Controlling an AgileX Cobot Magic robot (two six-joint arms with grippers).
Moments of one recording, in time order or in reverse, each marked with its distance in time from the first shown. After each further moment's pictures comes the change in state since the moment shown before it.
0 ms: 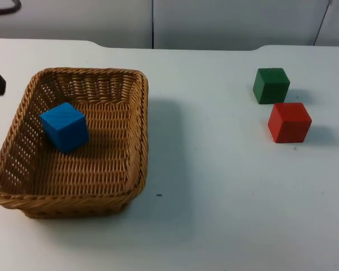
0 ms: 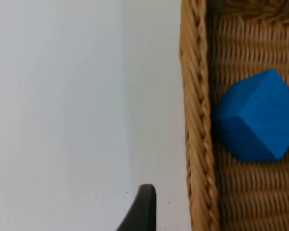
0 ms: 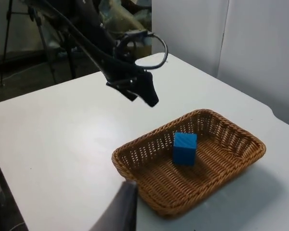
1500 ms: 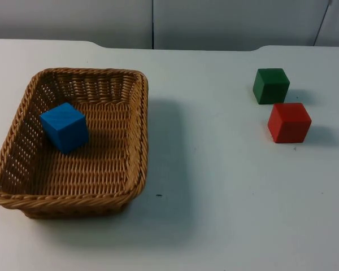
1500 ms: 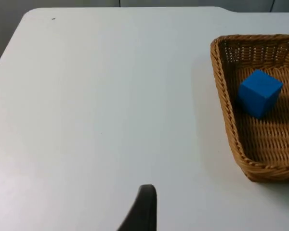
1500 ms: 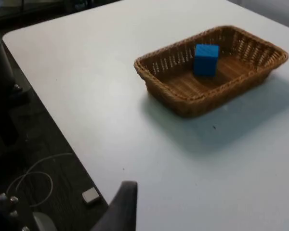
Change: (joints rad) right arm 0.002 -0.509 0.198 0.026 0.449 0.021; left arm 0.000 -1.562 0.327 0.675 0.562 -0.560
